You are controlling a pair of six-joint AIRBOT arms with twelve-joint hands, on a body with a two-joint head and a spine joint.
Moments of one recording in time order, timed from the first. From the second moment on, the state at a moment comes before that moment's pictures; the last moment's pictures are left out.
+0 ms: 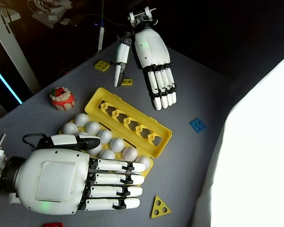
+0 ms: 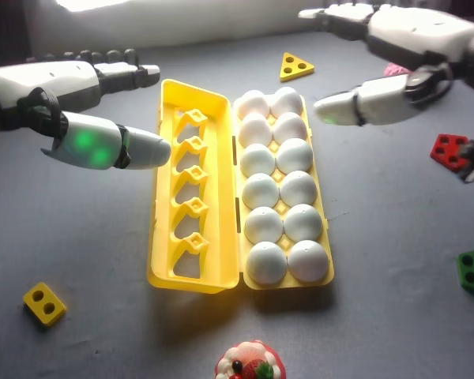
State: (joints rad) left arm 0.53 -0.83 1.02 -0.95 -0.10 1.50; right arm -0.40 -1.13 1.24 0.31 0.37 -0.86
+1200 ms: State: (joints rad) left arm 0.67 -0.89 1.04 -0.96 -0.15 1.05; right arm -0.33 -0.87 1.12 0.19 0.27 -0.86
